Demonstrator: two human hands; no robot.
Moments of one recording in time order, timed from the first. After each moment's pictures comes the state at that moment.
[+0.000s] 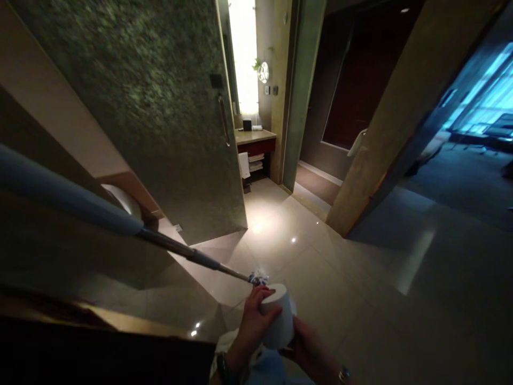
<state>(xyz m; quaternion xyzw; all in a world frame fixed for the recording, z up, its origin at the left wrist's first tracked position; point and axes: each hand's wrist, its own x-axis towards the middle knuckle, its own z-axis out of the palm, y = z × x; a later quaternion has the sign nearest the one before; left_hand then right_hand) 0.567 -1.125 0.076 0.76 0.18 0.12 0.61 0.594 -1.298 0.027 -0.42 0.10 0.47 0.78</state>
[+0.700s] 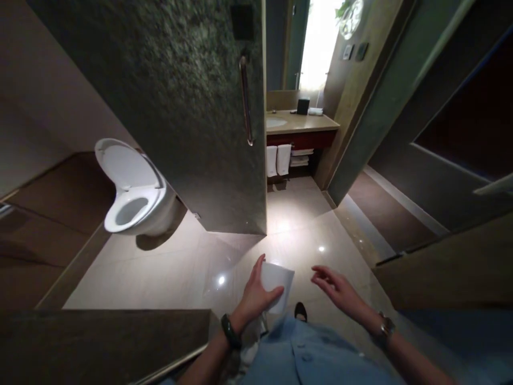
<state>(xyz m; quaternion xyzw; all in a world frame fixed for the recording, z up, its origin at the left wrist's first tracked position) 0.915 -0.999 0.100 0.75 0.36 0.12 0.54 1.112 -1.180 0.084 -0.73 -0.38 0.34 0.46</state>
